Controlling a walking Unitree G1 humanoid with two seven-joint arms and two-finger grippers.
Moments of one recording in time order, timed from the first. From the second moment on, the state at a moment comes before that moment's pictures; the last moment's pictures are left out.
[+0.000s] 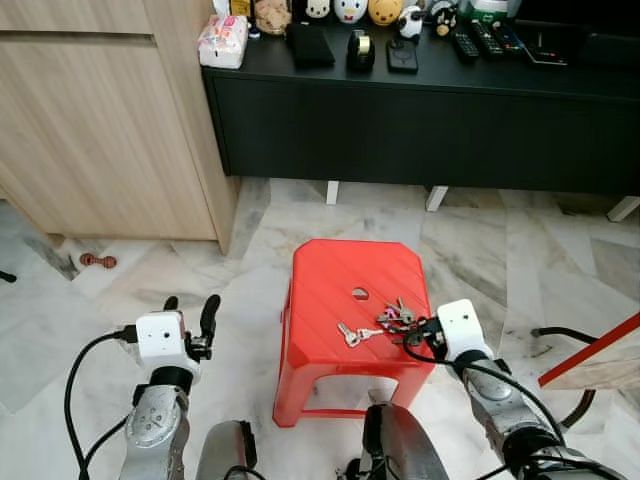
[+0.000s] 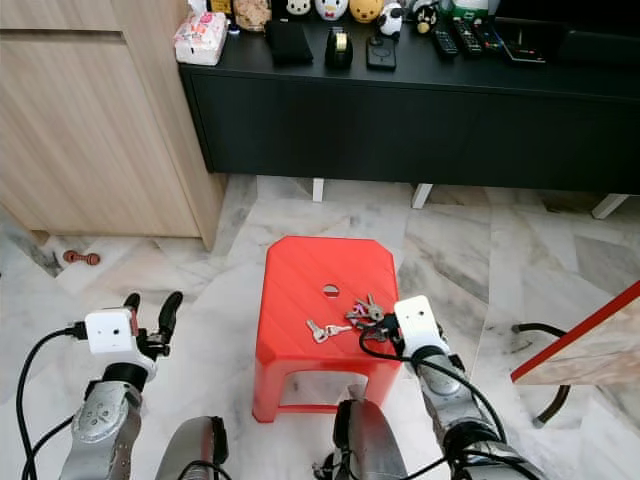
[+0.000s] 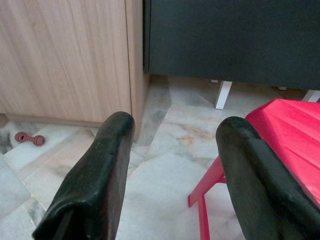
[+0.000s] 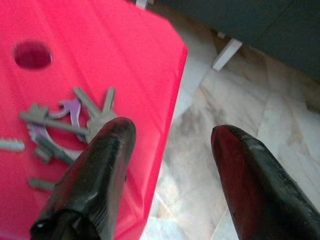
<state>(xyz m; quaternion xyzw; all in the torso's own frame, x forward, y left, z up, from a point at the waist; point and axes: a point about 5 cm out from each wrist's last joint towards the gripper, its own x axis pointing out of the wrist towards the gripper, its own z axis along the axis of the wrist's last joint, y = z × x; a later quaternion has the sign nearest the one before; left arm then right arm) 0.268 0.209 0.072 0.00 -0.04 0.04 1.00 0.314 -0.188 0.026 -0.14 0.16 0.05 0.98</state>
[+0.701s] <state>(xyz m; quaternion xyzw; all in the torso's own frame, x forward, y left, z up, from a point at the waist) 0.262 0.208 0.074 0.00 -0.04 0.05 1.00 0.306 -0.174 0.015 -0.15 0.20 0.13 0.96</state>
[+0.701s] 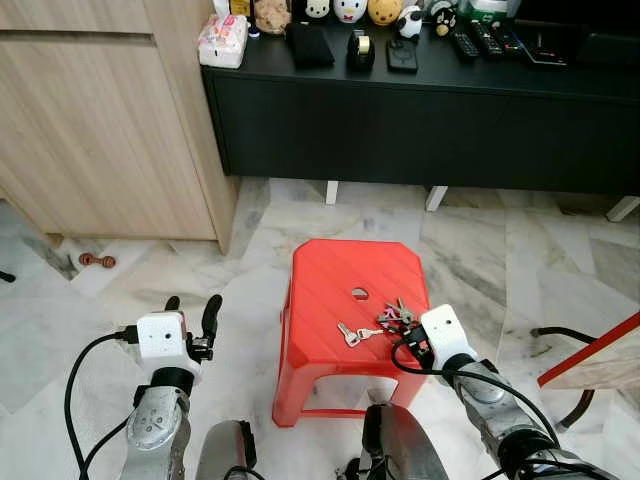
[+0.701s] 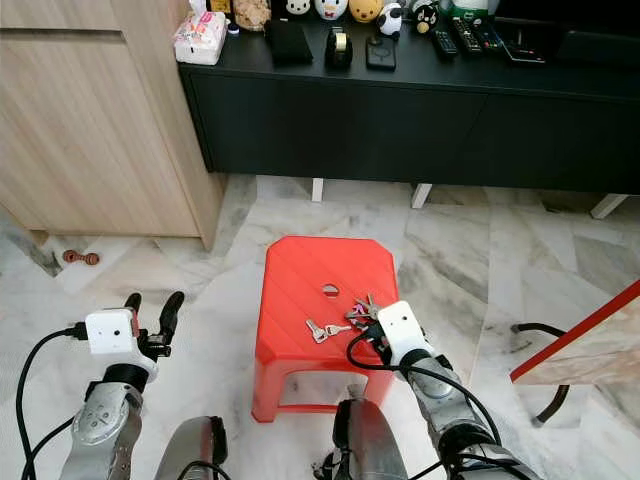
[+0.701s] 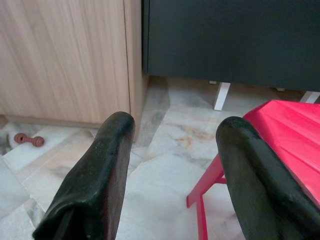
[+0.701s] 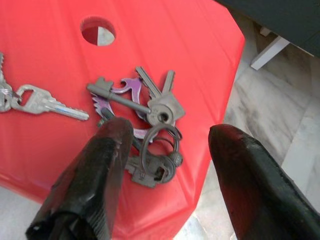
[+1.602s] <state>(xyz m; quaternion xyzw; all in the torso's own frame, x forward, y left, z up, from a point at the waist) 0.239 0.205 0.069 0.00 -0.03 0.05 1.00 0.302 -0.173 0.012 -0.15 0.19 0.14 0.96</state>
